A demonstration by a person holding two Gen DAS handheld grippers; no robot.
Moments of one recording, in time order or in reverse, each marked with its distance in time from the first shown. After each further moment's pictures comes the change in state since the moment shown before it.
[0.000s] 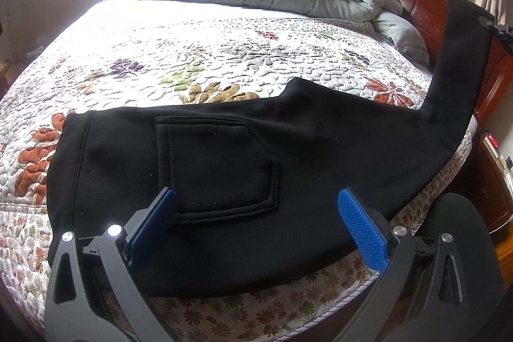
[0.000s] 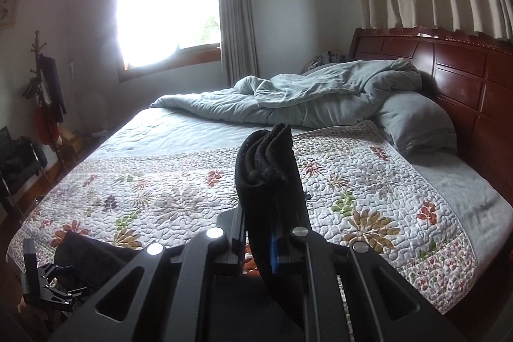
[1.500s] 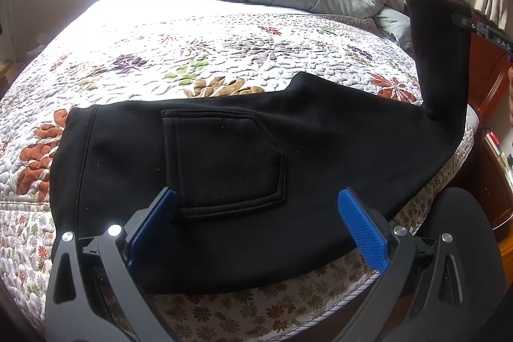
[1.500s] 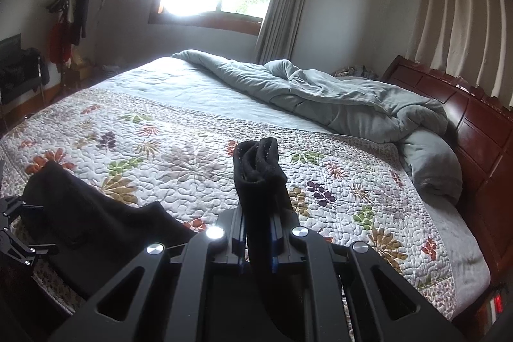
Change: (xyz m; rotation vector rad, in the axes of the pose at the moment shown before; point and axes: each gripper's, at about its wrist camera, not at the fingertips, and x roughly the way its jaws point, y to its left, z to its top) left arm 0.000 0.006 -0.002 0.001 0.018 0.003; right arm 0.053 0.107 -0.043 -0.330 0.069 -0.037
